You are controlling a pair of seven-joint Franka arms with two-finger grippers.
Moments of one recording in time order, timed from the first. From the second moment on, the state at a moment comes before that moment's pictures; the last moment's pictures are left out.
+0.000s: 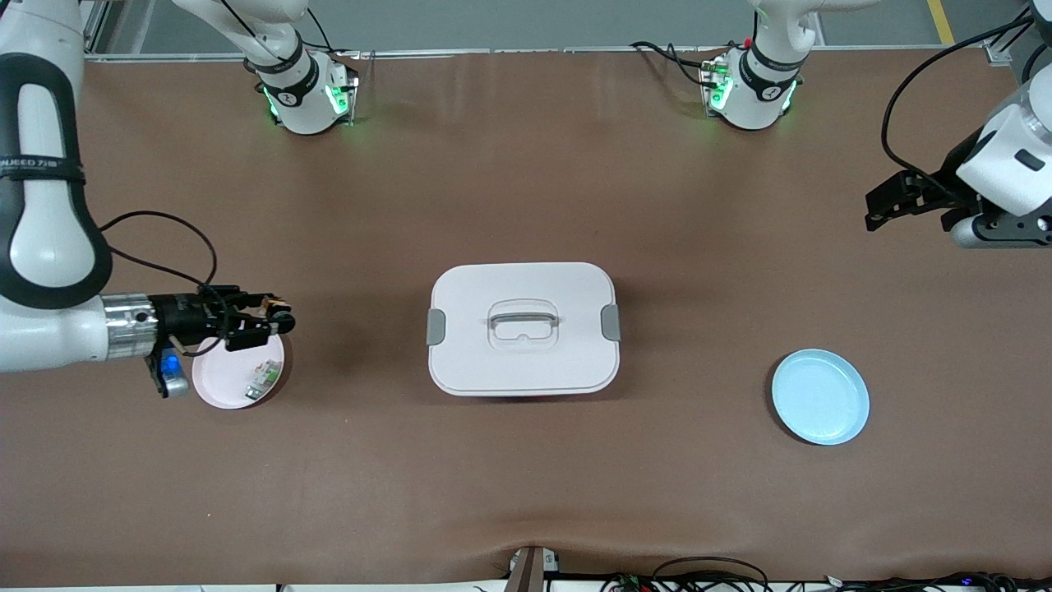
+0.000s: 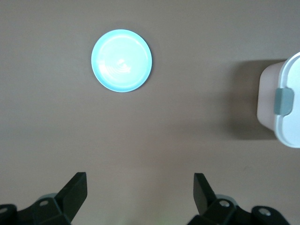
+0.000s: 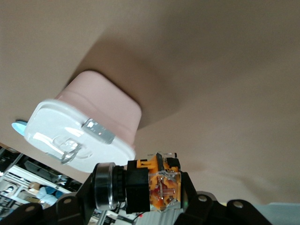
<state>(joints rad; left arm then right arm) -0.01 0.05 -0.13 -1.52 0.00 1.54 -0.15 -0.12 0.49 0.11 -1.50 0.68 1.56 0.57</state>
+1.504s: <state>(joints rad) -0.39 0.30 -0.19 -1.39 -0.33 1.78 -0.48 0.32 0.47 0.12 -1.51 1.04 2.15 1.40</state>
